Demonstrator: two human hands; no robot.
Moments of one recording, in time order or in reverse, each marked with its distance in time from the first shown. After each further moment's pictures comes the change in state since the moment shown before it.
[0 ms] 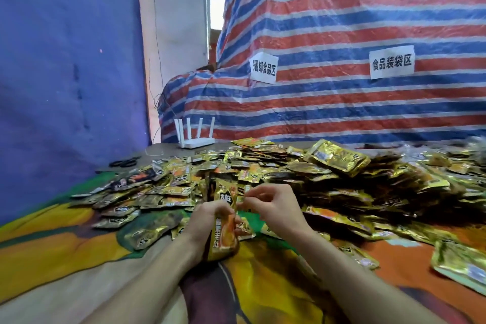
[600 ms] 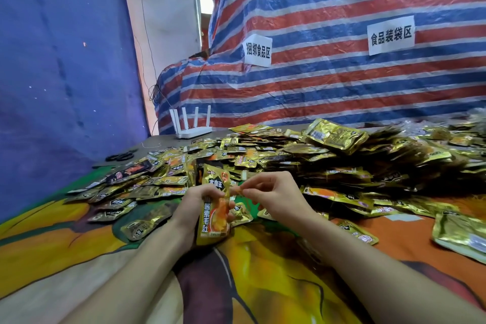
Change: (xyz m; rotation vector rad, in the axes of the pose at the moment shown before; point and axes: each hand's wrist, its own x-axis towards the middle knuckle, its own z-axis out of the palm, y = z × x) left_hand 0.006 0.001 -0.010 -0.049 -0.066 -0.067; right_hand -0.008 0.012 -0.008 0.075 -0.074 -0.058
